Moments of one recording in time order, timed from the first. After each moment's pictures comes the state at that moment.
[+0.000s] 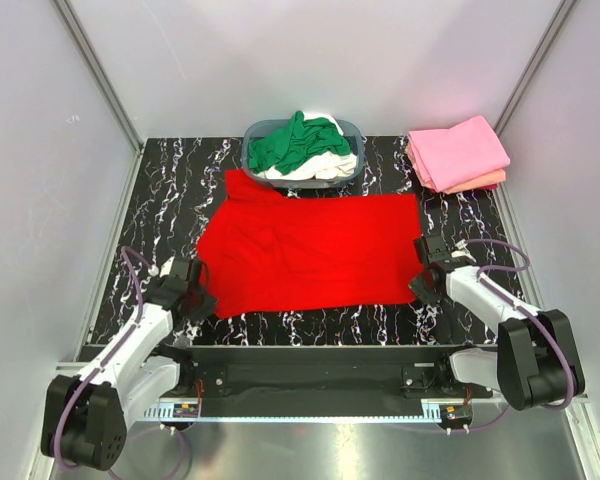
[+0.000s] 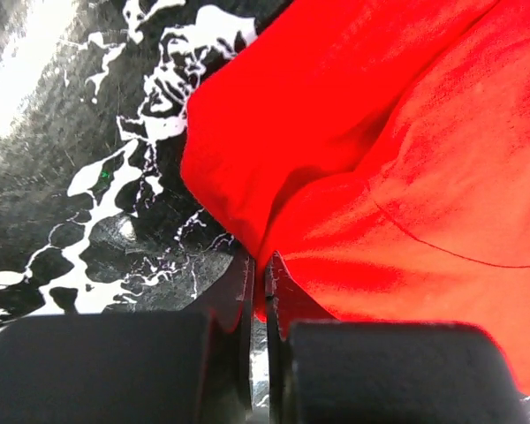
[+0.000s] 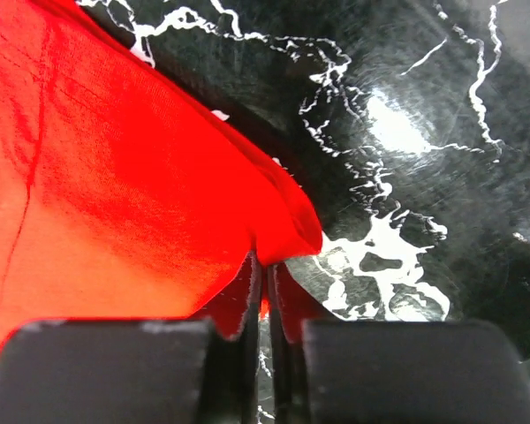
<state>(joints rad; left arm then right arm) -0.21 0.88 0.38 -0.61 -0.11 -0.95 0.22 1.24 0.58 -0.59 0.28 1.07</state>
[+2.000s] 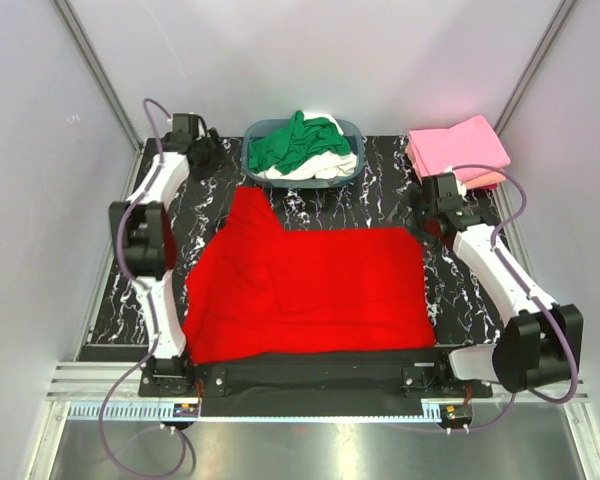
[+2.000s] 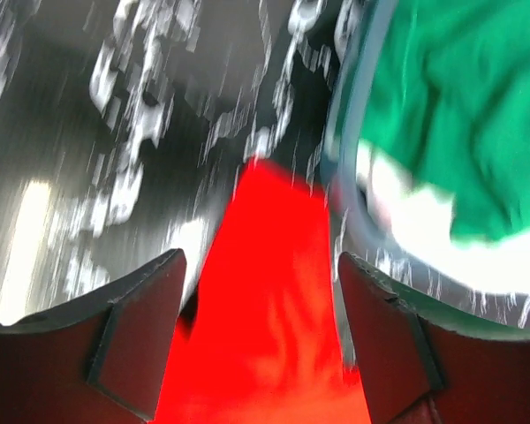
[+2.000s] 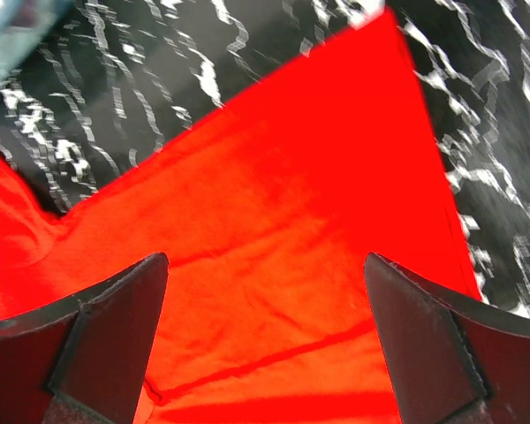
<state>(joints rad) -0.03 2.02 1.74 -0.51 0.09 -0.52 0.21 1.30 1.05 -0.64 0.10 0.76</state>
